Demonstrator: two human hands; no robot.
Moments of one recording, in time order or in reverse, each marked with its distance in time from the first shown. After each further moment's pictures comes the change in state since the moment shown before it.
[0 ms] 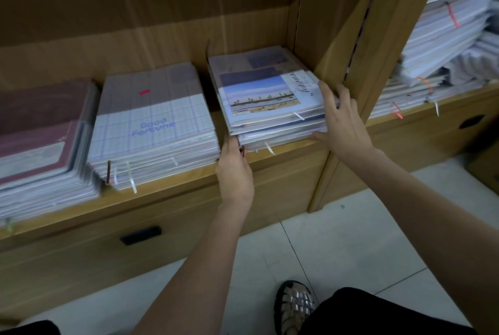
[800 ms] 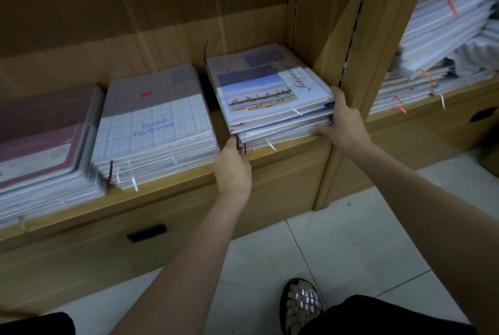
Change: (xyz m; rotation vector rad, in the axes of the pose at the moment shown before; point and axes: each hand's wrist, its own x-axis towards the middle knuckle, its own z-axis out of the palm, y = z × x) left_hand 0.001 0.012 -0.009 0.036 -0.074 -0.127; right_hand 0.000 0.012 0.005 0.463 -0.095 0.238
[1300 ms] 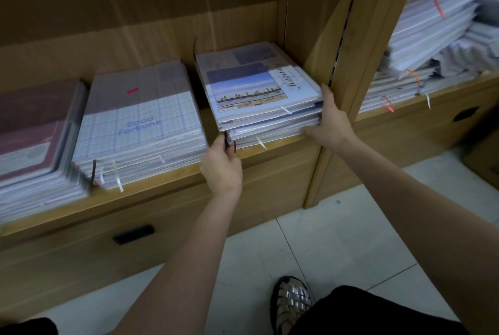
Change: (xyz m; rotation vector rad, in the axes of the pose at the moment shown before) left_hand 0.002 -0.007 0.010 -0.174 0.105 -0.065; right_hand -0.002 -0.008 -0.001 0.071 -0.058 0.086
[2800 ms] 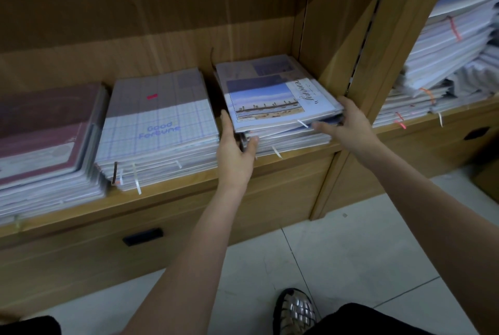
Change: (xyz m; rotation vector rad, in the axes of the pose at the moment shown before) left_hand 0.014 0.020 -0.021 -0.378 -0.237 0.066; right_hand 0.014 0.003 -0.012 0.238 0.020 -0.028
